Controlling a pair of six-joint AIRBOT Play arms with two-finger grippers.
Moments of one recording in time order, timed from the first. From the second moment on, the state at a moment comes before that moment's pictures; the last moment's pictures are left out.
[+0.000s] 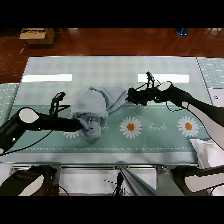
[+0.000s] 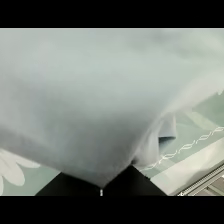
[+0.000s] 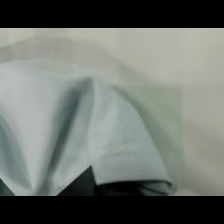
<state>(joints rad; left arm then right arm) -0.17 -0.95 0.52 0.88 -0.98 -1.29 0.26 -1.66 1.04 -0.55 0.68 1.35</state>
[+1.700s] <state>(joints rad) 0.19 -0.62 1.55 0.70 -1.61 -1.40 -0.15 -0.65 1.52 -1.24 1.41 1.48</state>
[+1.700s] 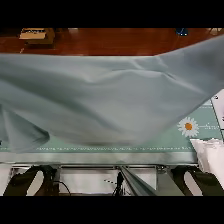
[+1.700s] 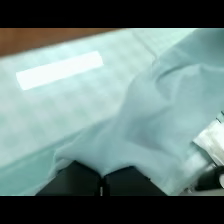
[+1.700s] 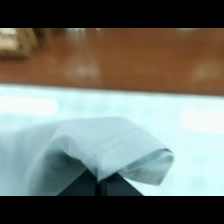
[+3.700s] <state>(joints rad) 0.18 -1.02 0.70 0.81 -1.19 -1.21 -0.51 -1.34 1.32 -1.29 1.50 1.32</state>
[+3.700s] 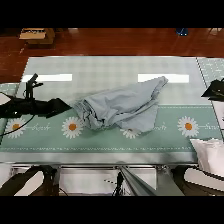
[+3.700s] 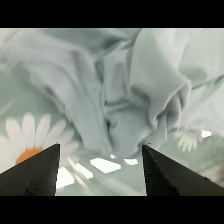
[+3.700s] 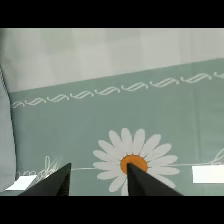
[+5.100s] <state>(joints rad) -0.25 -1.30 0.56 0.51 -0.93 -1.08 -0.52 -1.25 1.05 -1.17 1.47 1.27</state>
